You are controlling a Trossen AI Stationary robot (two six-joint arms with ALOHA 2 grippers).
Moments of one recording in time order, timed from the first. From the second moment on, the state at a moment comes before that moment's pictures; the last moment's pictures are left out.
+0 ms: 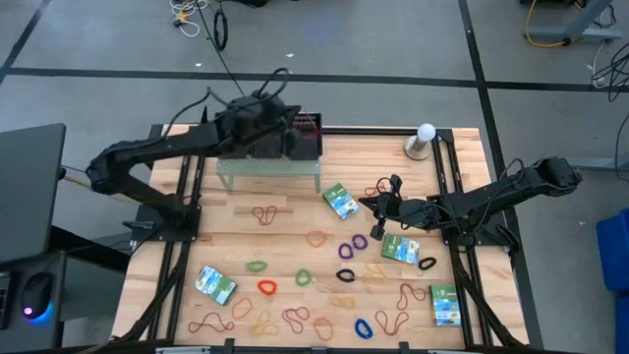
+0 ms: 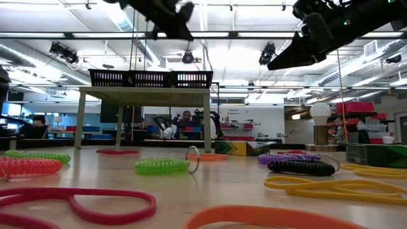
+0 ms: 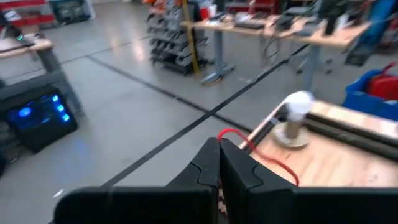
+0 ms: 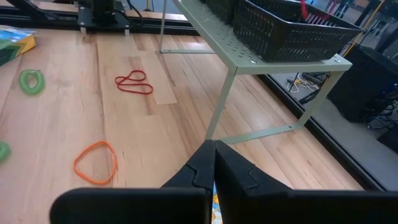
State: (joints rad) left arm 0.35 1.36 1.19 -0.03 -0.41 0.01; right arm 0.24 1.11 0.53 0.12 0.62 0.07
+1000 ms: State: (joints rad) left arm 0.41 1.49 1.31 -0.41 -0.34 -0.06; right arm 0.24 1.11 0.53 0.12 0.62 0.07
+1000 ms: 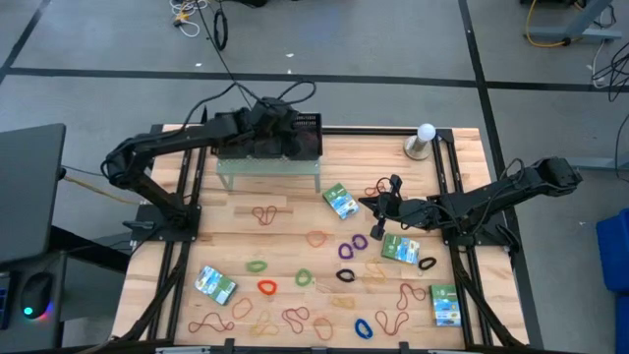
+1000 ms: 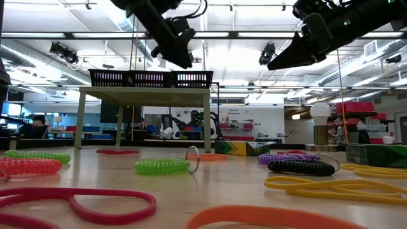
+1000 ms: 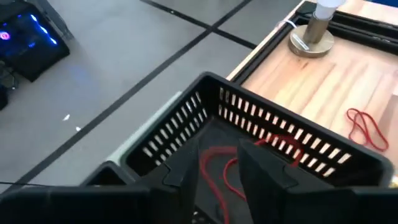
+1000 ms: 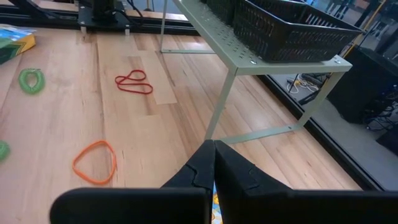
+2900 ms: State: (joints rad) left arm -0.24 1.32 0.30 0.79 -0.58 -0.22; right arm 0.25 1.12 0.53 0.19 0.64 0.25
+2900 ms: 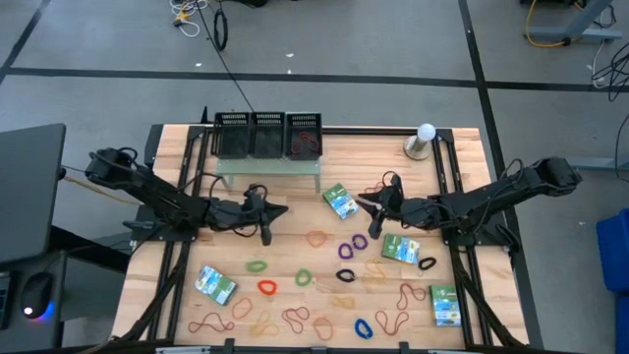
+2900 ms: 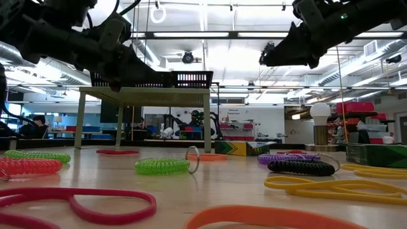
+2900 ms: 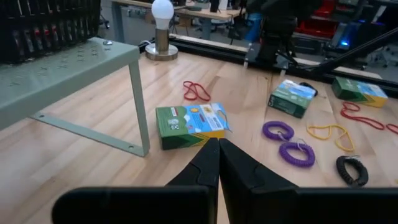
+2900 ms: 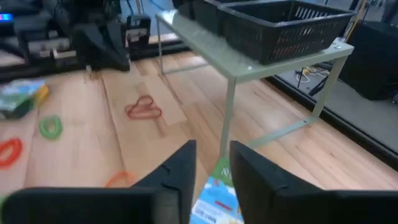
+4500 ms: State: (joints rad) left arm -0.25 1.36 0.30 0.80 -0.58 -0.21; right arm 0.18 1.78 0.81 -0.19 0.72 -0.30
